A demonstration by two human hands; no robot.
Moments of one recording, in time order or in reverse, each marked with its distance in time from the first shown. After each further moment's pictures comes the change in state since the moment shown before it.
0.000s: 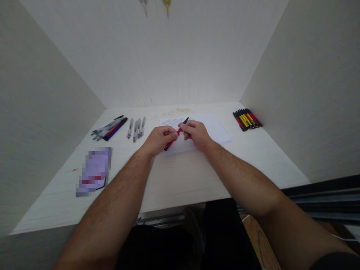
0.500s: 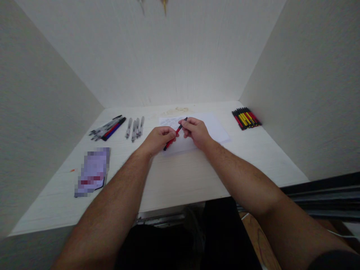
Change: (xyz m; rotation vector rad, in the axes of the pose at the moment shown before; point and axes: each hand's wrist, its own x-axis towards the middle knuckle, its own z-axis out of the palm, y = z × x) left_hand 0.002 -0.001 0.000 0.026 -0.056 -0.011; right_hand 0.001 -0.004 0.000 0.076 0.033 -0.011
